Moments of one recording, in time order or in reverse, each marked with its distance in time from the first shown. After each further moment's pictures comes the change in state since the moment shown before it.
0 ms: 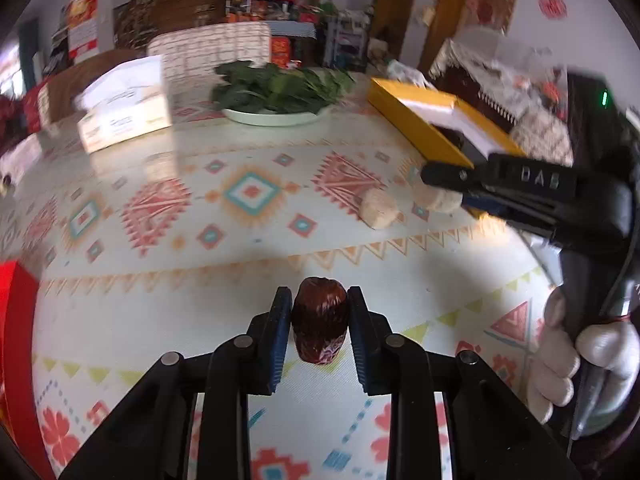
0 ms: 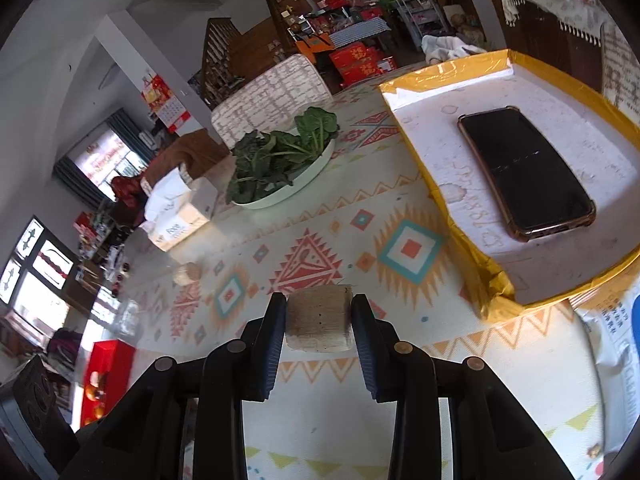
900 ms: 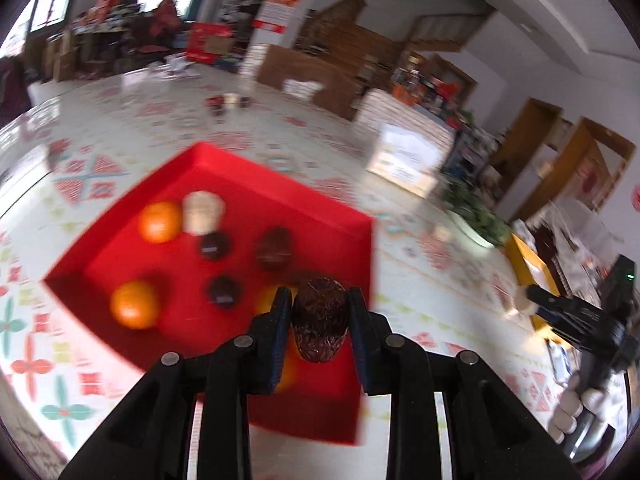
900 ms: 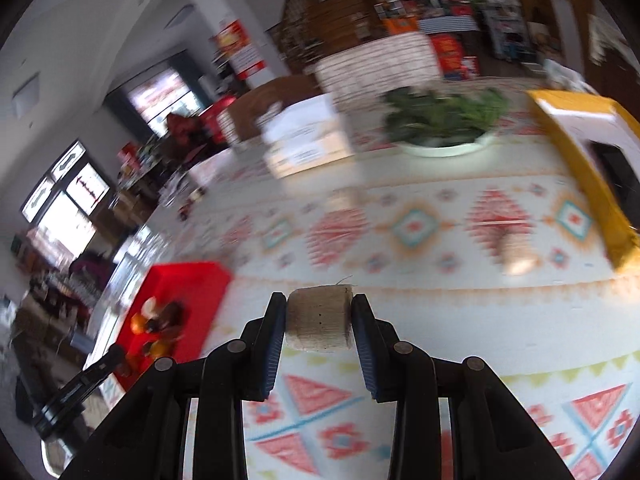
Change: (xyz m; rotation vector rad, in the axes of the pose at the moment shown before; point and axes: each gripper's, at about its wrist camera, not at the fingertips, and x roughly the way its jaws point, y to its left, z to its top) left arm -0.193 0.237 -0.127 -0.563 -0.260 0.194; right arm 0.000 0.173 -0.068 -0.256 0.119 0.131
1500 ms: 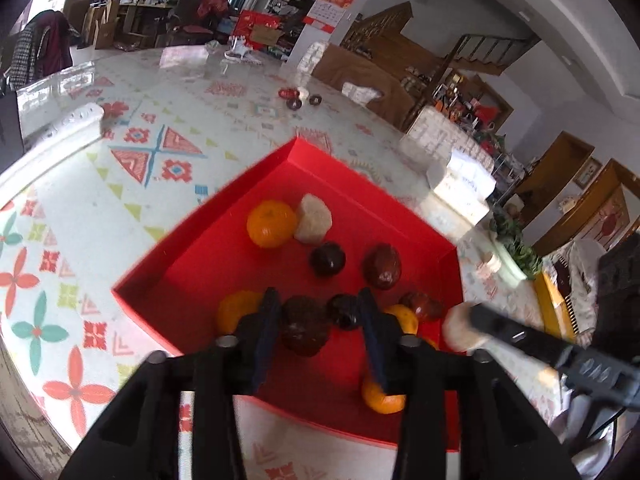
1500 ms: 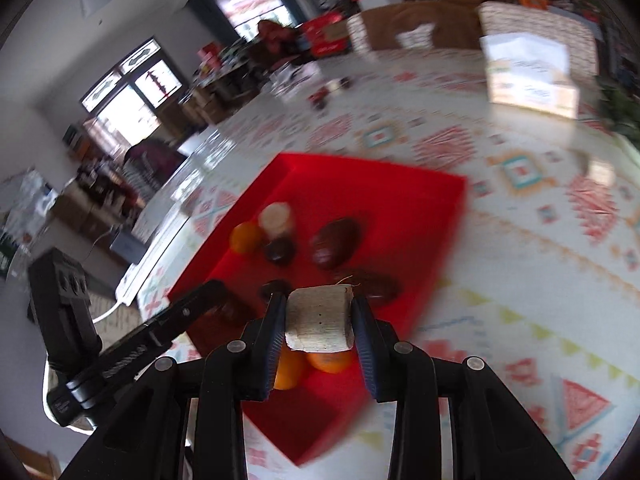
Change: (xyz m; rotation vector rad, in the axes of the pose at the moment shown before) left arm -0.004 0.082 0.008 -0.134 -0.017 0.043; right arm 0.121 0.194 -0.049 -0.268 0.276 0.217
